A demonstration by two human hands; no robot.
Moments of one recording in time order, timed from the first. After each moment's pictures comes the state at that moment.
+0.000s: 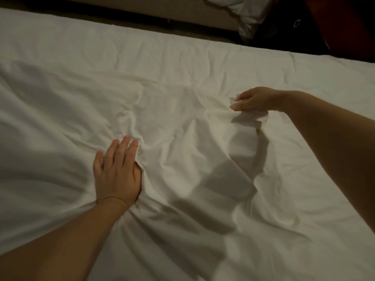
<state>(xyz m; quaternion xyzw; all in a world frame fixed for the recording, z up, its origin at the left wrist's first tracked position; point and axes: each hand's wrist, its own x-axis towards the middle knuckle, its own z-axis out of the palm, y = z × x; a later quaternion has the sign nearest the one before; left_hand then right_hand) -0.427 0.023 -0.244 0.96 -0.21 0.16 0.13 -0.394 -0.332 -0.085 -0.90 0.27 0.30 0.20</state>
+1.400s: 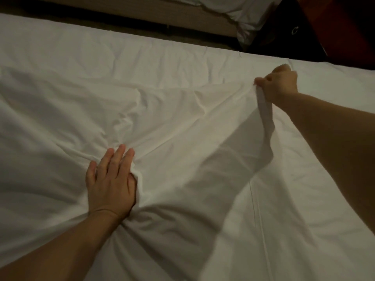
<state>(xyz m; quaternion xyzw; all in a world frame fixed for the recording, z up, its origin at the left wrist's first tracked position) -0.426 0.023 -0.247 0.96 -0.21 0.14 0.14 -0.375 -0.373 -0.096 -0.87 0.43 -0.10 0.22</state>
